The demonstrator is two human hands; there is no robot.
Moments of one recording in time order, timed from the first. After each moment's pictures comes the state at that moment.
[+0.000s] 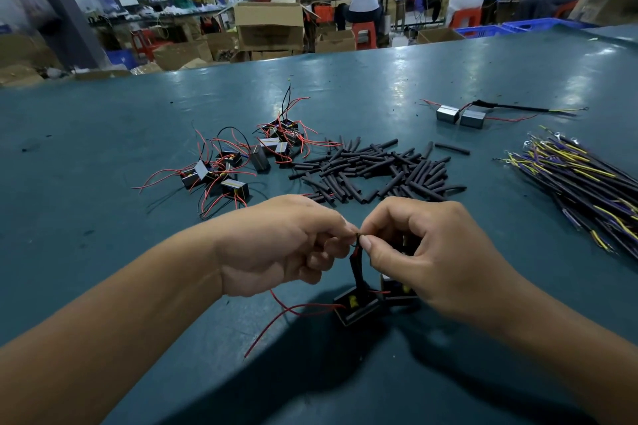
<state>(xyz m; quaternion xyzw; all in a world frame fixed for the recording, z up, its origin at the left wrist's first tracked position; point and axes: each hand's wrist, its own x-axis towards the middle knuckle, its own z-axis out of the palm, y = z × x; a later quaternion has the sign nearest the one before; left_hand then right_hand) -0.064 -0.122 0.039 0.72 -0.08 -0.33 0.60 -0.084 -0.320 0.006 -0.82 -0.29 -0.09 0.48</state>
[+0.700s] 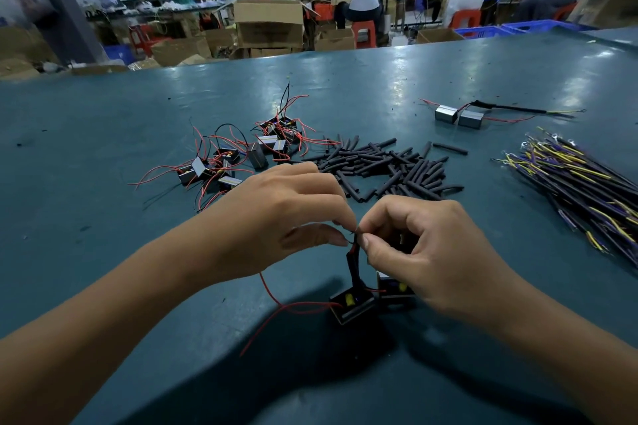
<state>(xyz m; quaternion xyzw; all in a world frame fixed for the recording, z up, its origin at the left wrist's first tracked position) -0.052 -0.100 0.045 0.84 -0.50 0.16 0.12 -0.082 -0.320 0.005 -0.81 -0.29 -0.09 0.49</state>
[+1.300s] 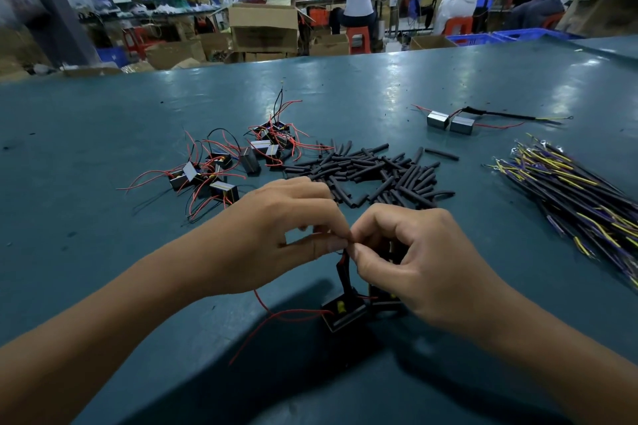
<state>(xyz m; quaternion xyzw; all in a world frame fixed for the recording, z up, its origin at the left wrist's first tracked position) -0.058 -0.108 0.044 0.85 -0.46 0.10 0.22 -0.083 -0.321 0.006 -0.81 -0.31 -0.10 0.48</state>
